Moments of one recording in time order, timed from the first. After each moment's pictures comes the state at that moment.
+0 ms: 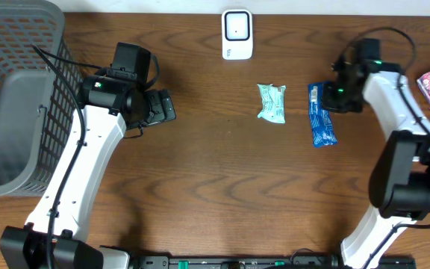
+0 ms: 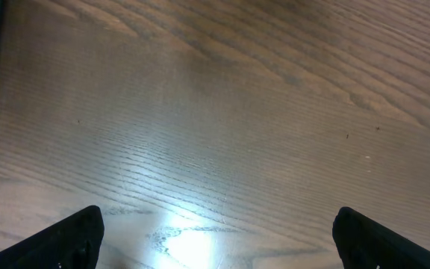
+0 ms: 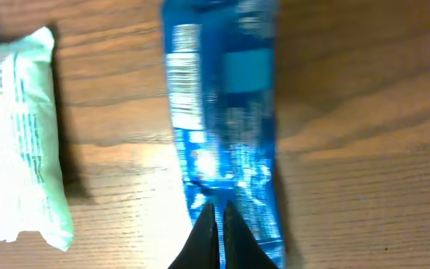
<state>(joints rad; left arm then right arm) -0.20 1.54 1.42 -1.13 -0.04 -0.48 -0.03 1.98 1.50 -0.87 -0.07 0.08</state>
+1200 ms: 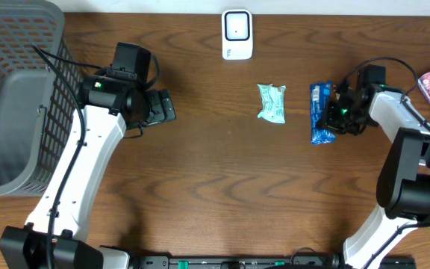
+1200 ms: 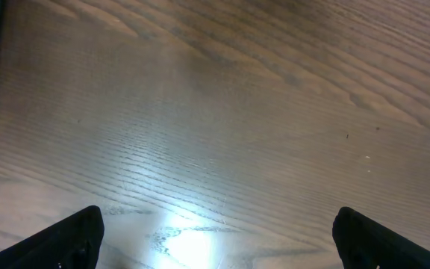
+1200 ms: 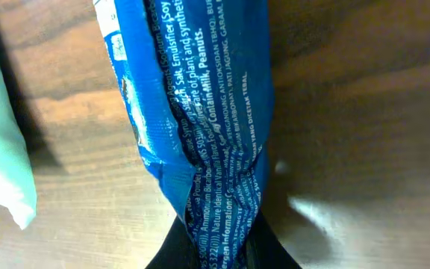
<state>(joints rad) -0.20 1.54 1.42 -1.13 -0.04 -0.48 -0.16 1.97 1.27 -0.74 -0.34 0.10</state>
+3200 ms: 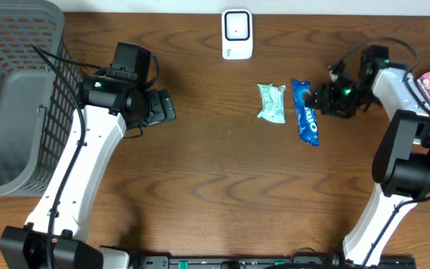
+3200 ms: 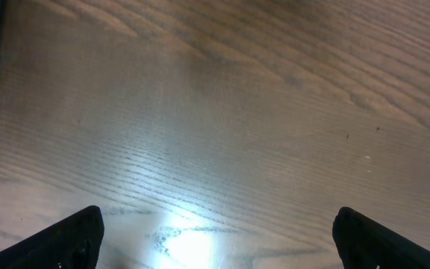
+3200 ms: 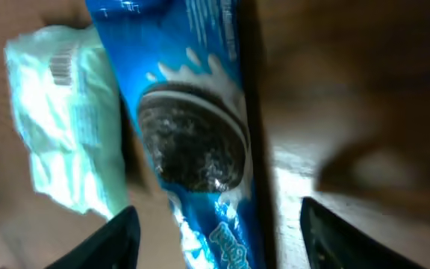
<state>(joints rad) -0.20 1.54 1.42 -1.13 -0.04 -0.48 -0.18 2.16 1.55 -0.89 -0.56 -0.04</state>
